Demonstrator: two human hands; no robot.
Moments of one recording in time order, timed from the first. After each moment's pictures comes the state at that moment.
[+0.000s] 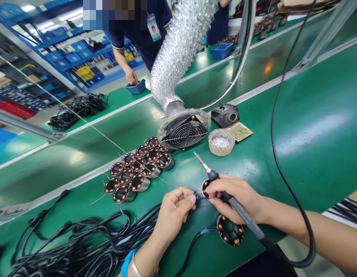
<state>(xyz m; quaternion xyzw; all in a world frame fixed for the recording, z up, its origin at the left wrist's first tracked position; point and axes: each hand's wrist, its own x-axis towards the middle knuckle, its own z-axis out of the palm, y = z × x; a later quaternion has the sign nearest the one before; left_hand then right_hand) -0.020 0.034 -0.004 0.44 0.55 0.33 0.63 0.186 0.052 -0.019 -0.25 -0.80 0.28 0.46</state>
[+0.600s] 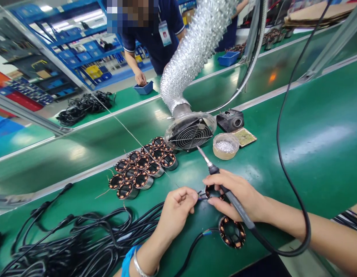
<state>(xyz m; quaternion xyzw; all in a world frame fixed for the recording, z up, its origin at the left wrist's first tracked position) -0.016 0.037 0.002 0.46 0.57 0.33 0.60 0.186 0.062 -0.007 -0.28 -0.82 0.24 0.43</state>
